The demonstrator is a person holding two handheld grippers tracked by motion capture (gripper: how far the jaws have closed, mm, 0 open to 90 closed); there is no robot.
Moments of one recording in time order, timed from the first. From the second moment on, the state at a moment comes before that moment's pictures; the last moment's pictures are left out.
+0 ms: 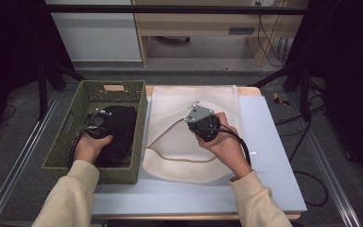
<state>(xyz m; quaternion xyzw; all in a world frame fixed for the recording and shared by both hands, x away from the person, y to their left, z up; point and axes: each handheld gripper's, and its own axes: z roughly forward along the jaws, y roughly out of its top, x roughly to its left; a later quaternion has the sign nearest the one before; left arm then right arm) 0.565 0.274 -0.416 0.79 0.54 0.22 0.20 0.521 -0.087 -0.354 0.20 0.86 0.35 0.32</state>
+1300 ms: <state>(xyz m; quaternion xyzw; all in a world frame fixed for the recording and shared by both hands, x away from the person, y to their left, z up) 0.490 0.291 -0.305 0.74 0.47 0.31 0.36 0.523 -0.090 -0.356 0.21 0.85 0.36 0.32</state>
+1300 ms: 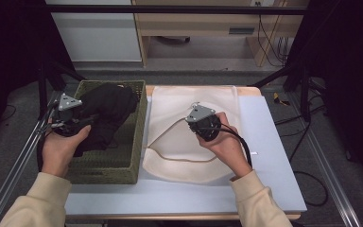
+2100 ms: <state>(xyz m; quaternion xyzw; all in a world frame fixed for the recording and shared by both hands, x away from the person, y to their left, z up) 0.423 0.262 -0.257 0.76 0.38 0.32 0.42 0.525 -0.091 -0.359 0.21 0.85 0.37 0.31</state>
